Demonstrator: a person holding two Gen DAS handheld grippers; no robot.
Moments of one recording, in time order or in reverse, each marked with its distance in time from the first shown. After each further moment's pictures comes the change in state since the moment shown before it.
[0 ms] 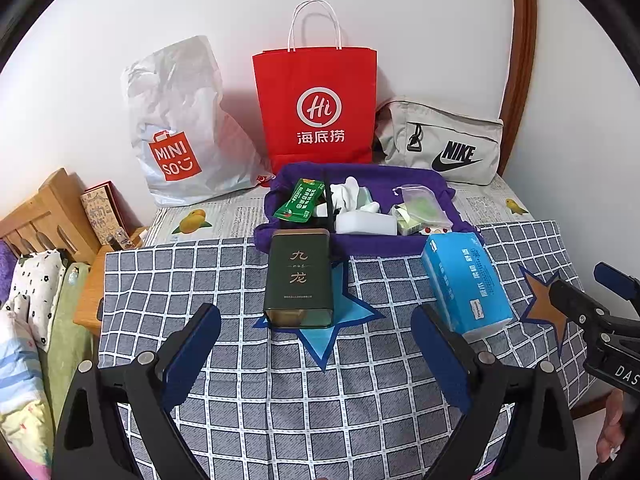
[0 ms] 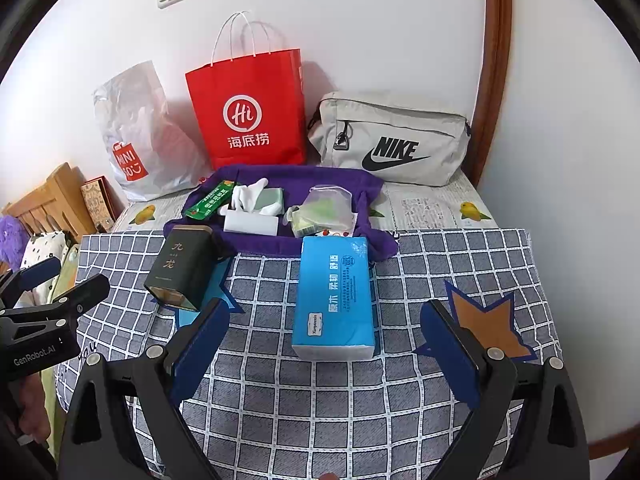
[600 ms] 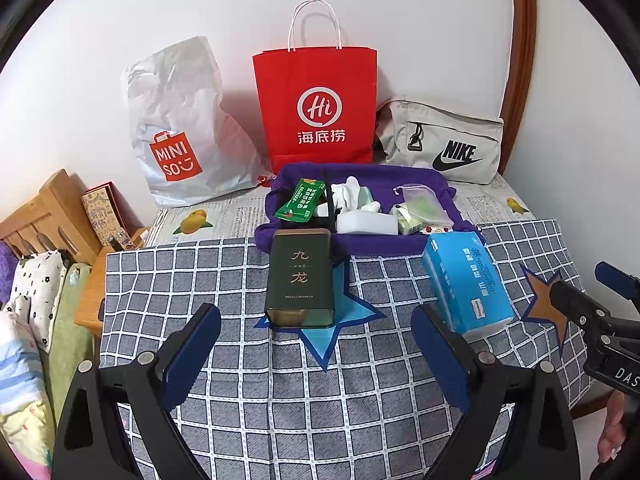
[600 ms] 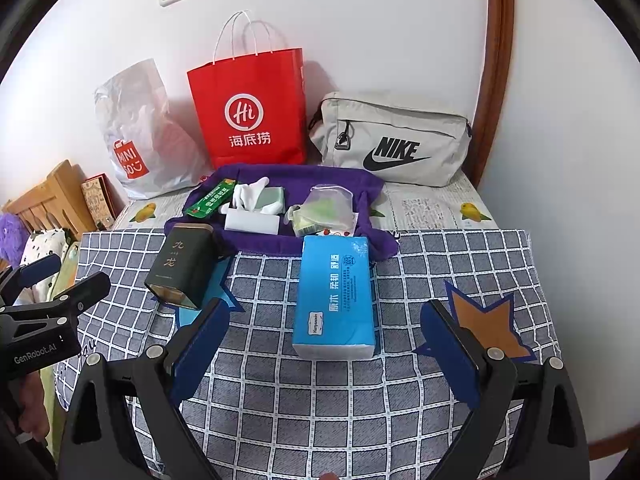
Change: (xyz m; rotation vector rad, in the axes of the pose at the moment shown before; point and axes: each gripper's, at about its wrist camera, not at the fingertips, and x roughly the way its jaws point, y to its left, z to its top) left arm 0.000 -0.001 0.000 -0.001 -0.002 0.005; right arm -0.001 0.000 0.000 -0.004 0.002 0.000
